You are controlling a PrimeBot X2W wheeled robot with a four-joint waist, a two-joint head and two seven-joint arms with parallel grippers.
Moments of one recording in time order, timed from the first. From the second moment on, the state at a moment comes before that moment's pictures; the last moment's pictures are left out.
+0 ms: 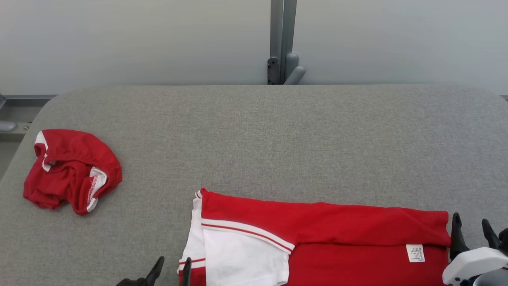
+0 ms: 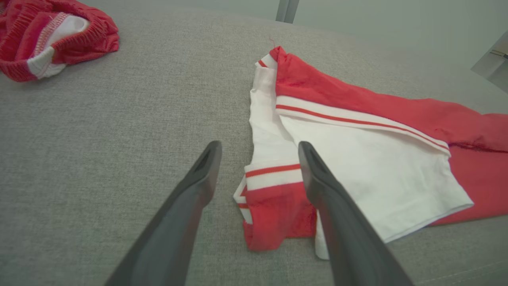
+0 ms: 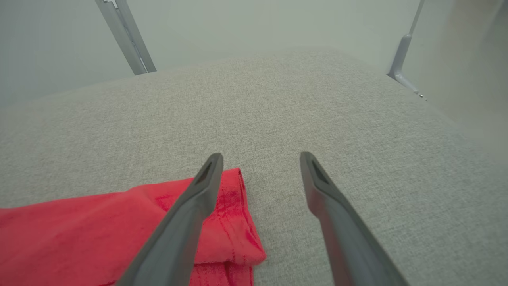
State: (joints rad) left arm 0.09 0.13 -0.27 0.40 -0.36 -0.12 -0.26; right arm -0.09 -0.14 -0.31 0.59 0.18 0.13 -0.26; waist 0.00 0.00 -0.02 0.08
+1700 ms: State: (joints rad) left arm 0.09 0.10 -0.30 0.42 -0.34 -0.13 -0.26; right arm -0.15 -0.17 0.54 0.43 0.59 0.13 -0.22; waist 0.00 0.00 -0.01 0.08
